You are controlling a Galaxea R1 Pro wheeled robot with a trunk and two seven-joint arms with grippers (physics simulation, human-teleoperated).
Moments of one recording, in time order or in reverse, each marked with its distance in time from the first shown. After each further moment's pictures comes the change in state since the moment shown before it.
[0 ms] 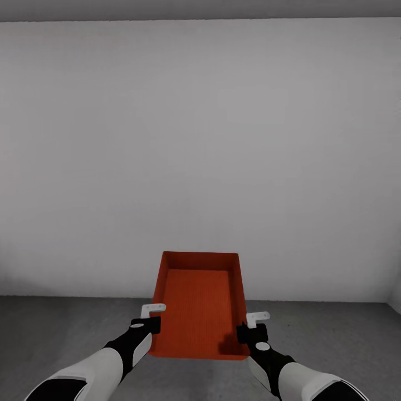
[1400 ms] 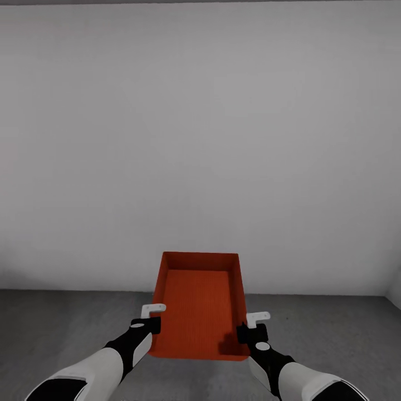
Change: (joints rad) left arm 0.000 -0.001 0.000 -0.001 -0.001 0.006 0.003; right arm 0.000 0.000 -0.002 0.000 0.002 0.006 0.000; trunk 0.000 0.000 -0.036
